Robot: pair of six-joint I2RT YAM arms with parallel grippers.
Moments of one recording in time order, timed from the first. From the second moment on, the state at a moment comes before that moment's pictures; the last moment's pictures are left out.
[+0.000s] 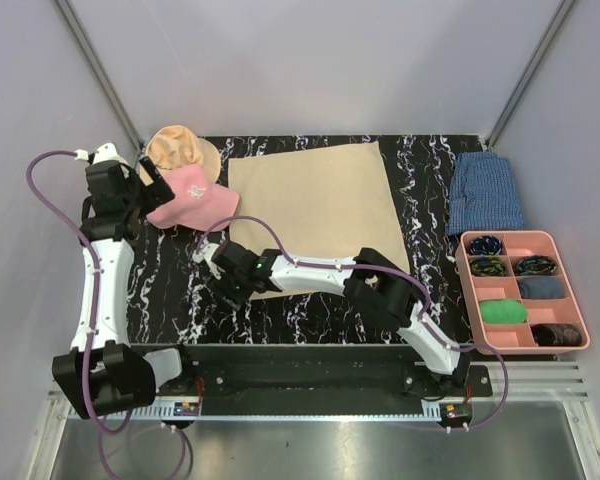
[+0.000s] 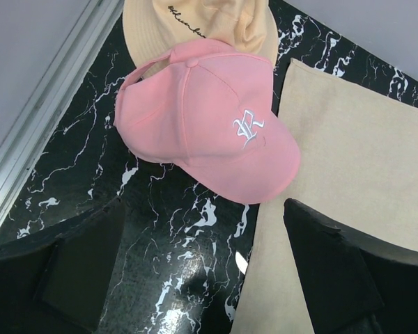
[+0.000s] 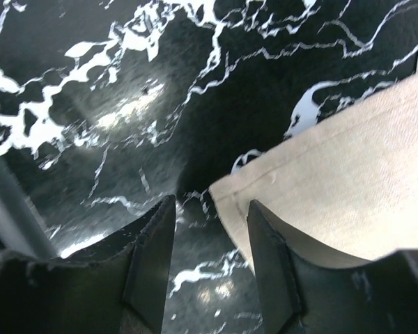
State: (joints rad) left arm 0.21 1.16 1.13 -0.47 0.01 -0.32; right arm 1.16 2.27 1.75 -0.36 -0.09 0.12
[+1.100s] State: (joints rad) left arm 0.26 1.21 1.13 -0.45 0.13 -0.35; right arm 1.04 2.16 1.75 -0.44 0.04 0.08
